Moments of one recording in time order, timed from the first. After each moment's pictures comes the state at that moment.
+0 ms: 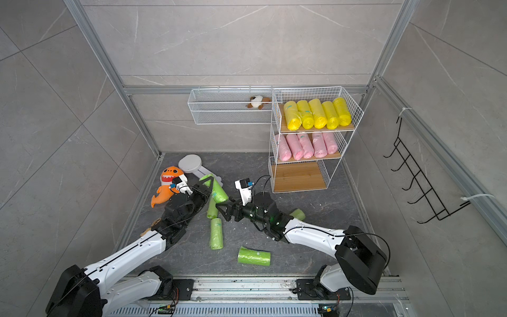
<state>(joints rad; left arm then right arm) -0.58 1.08 0.56 0.47 -0.18 -1.23 0.88 1.44 0.80 0.52 -0.21 0.57</state>
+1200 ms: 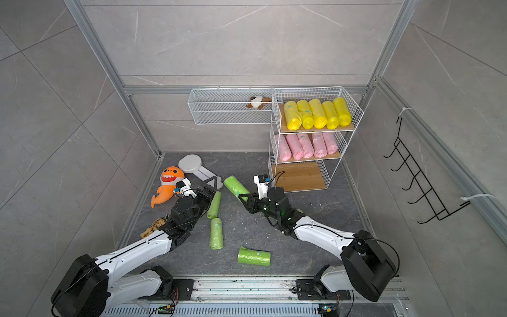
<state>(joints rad) -0.60 1.14 0.52 0.53 -0.26 -1.18 0.68 1.35 0.72 0.34 -0.25 0.59</state>
